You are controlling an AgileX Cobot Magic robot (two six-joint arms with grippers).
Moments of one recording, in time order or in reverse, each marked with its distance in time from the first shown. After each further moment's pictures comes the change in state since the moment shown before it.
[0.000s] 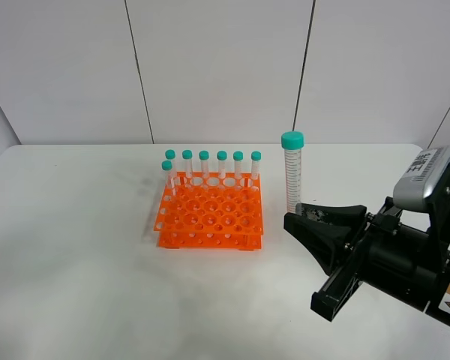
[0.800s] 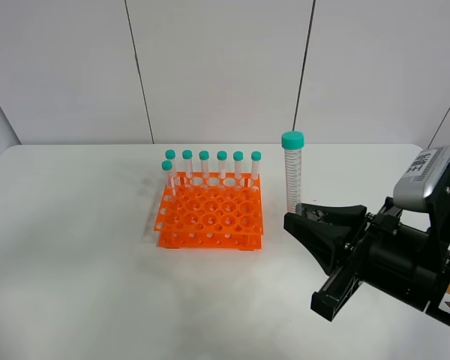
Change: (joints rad) left arm -0.431 0.008 -0.019 -0.199 -0.301 0.157; right arm 0.000 0.000 0.000 0.000 -0.001 0.002
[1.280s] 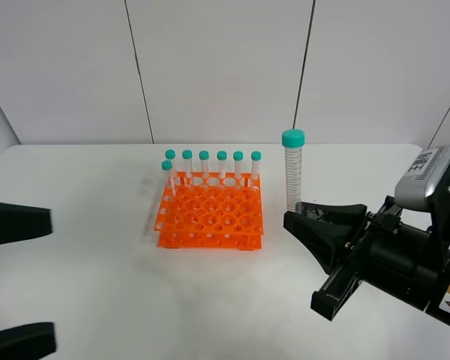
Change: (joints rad) left arm 0.000 0.482 -0.012 -0.651 -0.126 0.644; right arm 0.000 0.000 0.000 -0.001 -0.014 0.000
